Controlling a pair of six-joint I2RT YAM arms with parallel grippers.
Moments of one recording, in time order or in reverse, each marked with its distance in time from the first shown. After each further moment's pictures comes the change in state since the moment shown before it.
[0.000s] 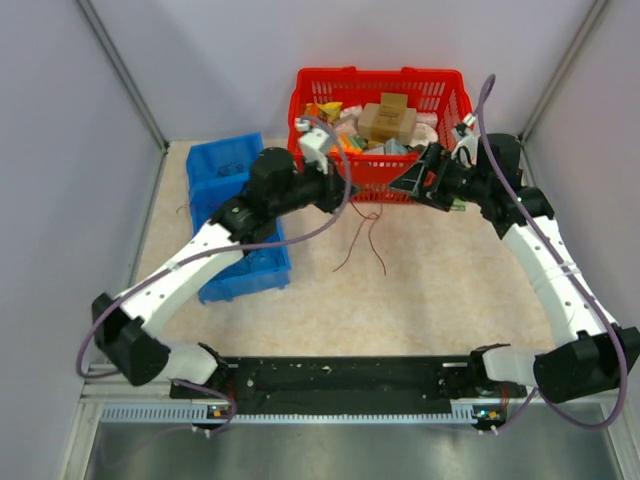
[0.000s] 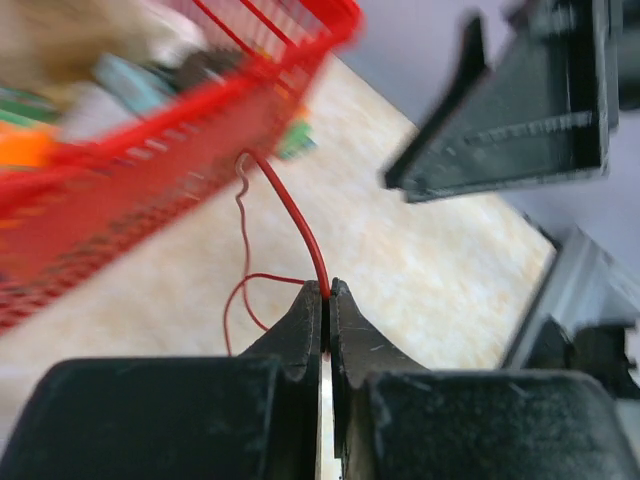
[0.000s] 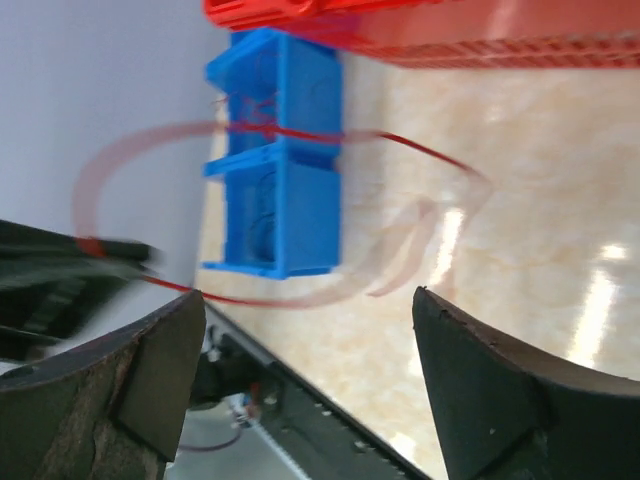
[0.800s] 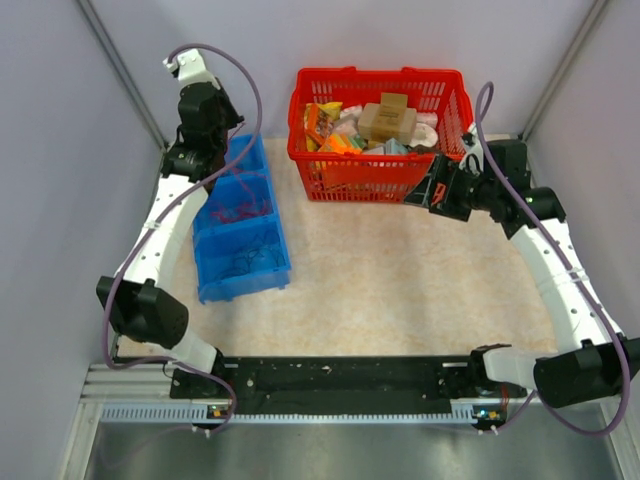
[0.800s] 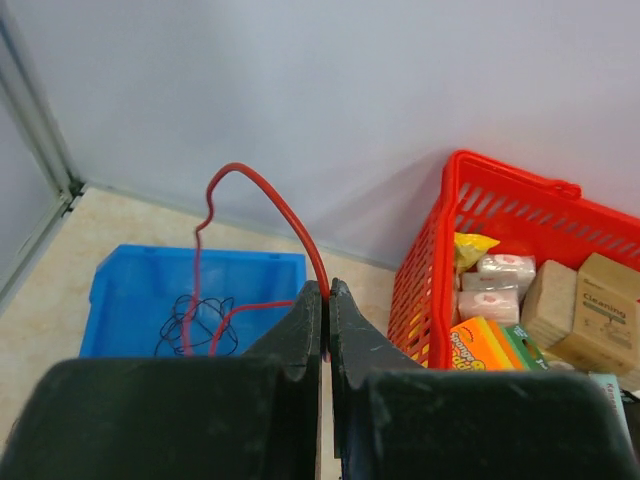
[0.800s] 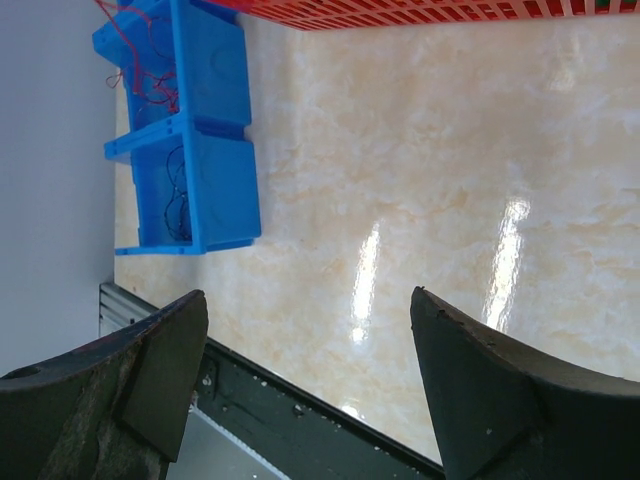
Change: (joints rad) left arm 0.485 0.138 0.337 -0.048 -0.663 -0.030; right arm -0.039 -0.030 0.069 -0.280 0.166 -0.202
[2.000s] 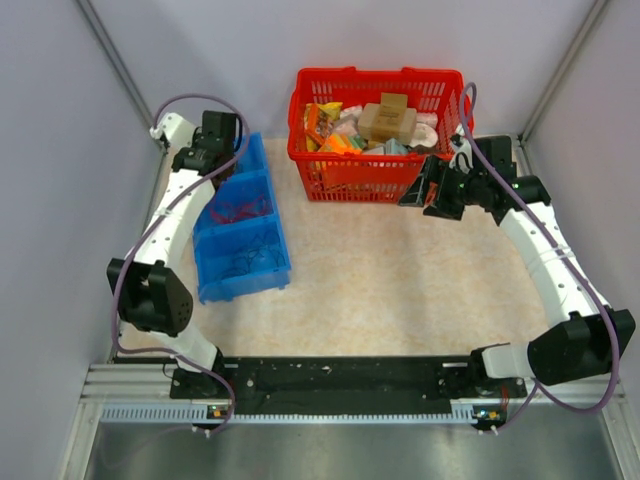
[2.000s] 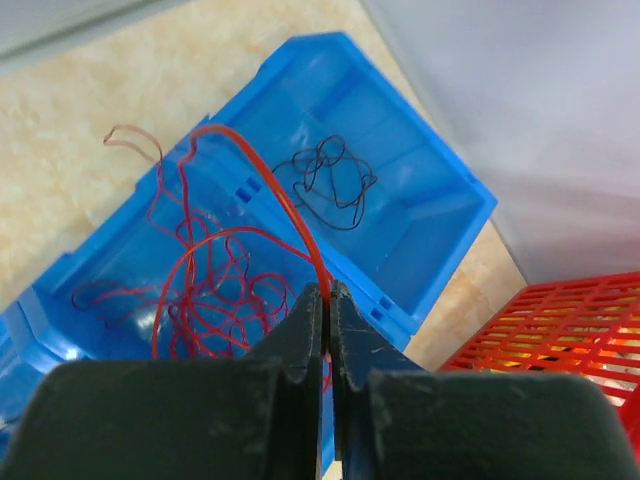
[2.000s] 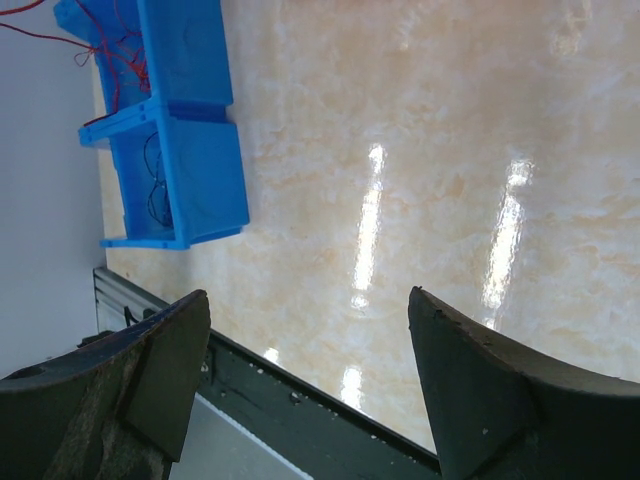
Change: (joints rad) left arm 0.022 0.075 -0.034 -0.502 -0.380 -0.677; right arm -0.001 0.111 0.026 -0.021 -0.024 -0.019
